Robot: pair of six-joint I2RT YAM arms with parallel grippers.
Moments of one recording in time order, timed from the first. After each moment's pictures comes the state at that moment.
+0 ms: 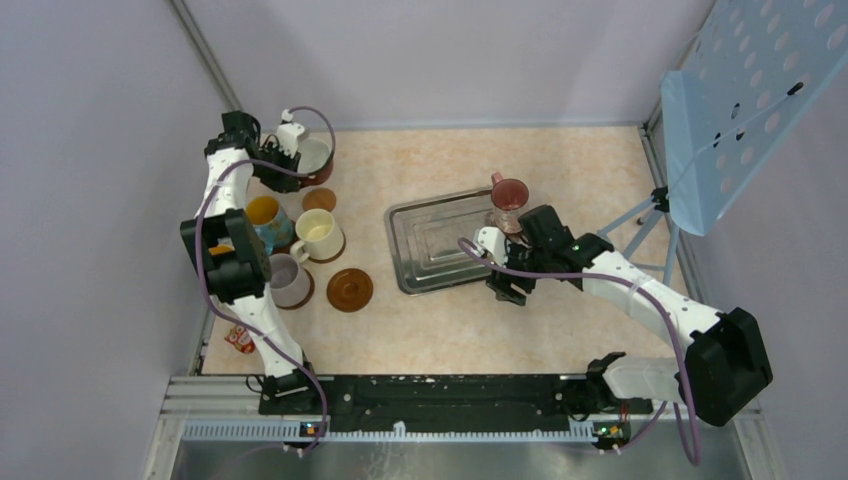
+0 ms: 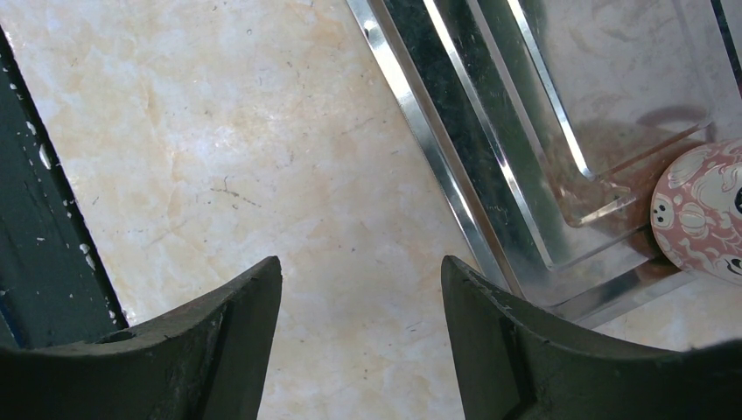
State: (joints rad) left arm 0.25 1.99 1.79 -0.85 0.48 0.73; right arm 0.60 1.22 0.86 -0.61 -0.39 -0.62
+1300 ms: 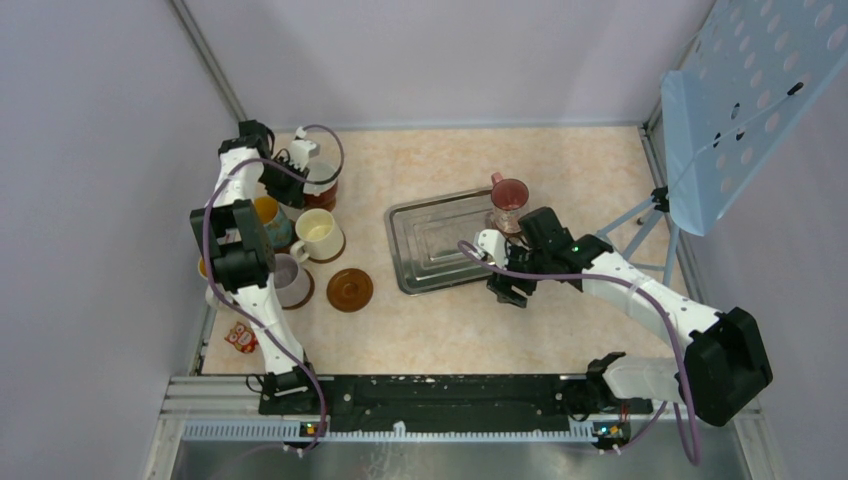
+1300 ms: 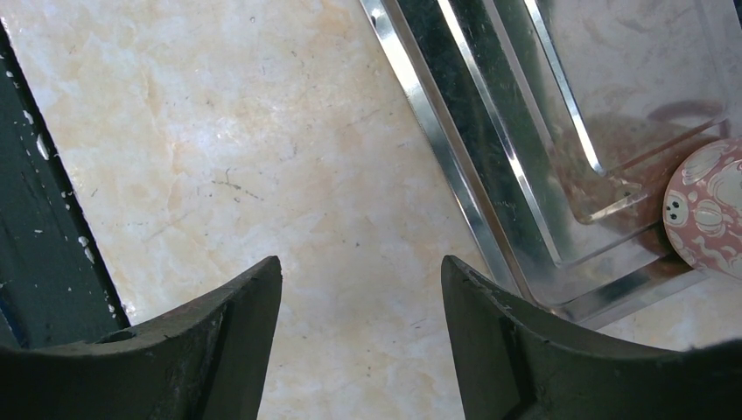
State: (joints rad) left arm 0.23 2.09 1.82 -0.96 0.37 0.77; right arm 0.60 1.22 0.84 -0.61 -0.39 -0.63
